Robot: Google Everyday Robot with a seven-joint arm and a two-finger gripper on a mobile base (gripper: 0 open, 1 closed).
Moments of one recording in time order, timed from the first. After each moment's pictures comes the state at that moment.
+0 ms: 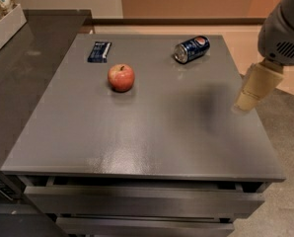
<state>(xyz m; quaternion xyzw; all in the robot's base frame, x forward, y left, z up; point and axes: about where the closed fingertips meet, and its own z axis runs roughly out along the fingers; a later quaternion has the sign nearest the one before) 0.479 -0.211 0.972 -0.51 0.84 -0.09 0.19</state>
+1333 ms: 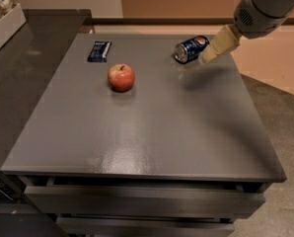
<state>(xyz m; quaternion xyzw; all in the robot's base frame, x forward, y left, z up) 0.605 -0.220 0.961 -0.24 0.94 -0.02 0.25</state>
